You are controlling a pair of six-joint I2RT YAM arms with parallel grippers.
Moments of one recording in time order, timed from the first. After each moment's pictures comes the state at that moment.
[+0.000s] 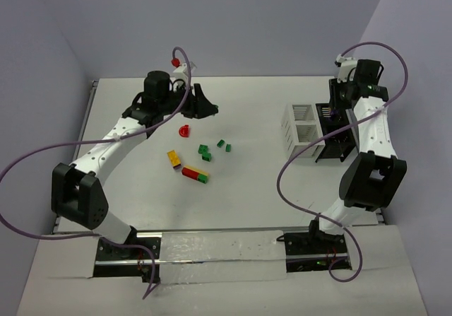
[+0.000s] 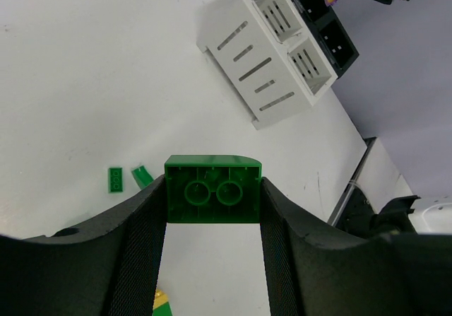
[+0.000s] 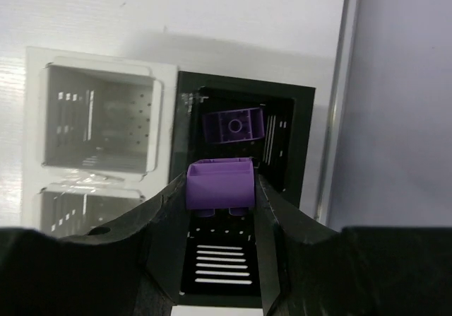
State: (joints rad) left arm -0.44 1.54 1.31 -0.15 0.55 -0.41; right arm -0.27 1.61 1.54 -0.72 -0.18 -0.35
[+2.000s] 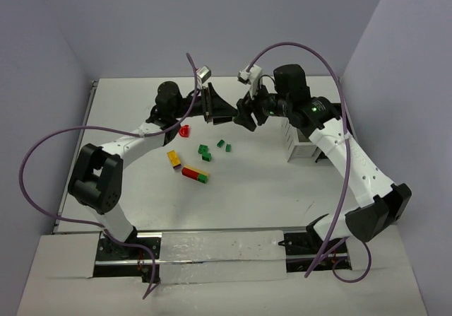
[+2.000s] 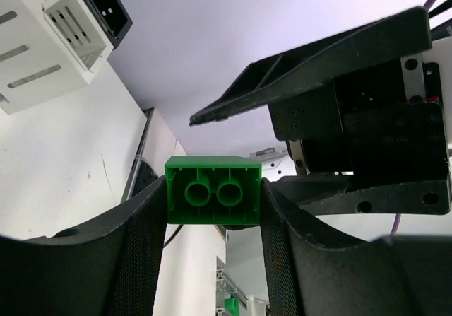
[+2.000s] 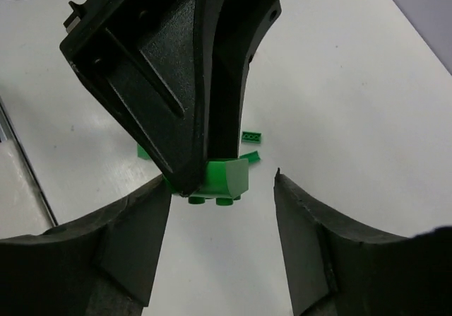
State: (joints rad) left arm -0.51 1.71 1.18 0.66 0.97 -1.32; right arm 0.50 1.38 1.53 -0.68 -0.44 -0.29
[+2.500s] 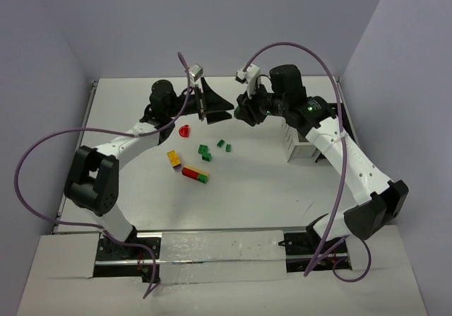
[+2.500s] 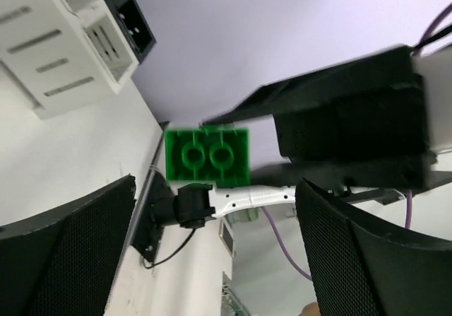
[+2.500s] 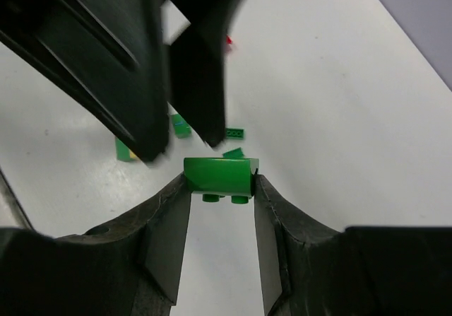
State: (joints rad) left arm -0.47 1.69 1.17 0.62 0.93 -1.29; right arm 0.52 1.40 1.53 -0.67 -0.36 -0.29
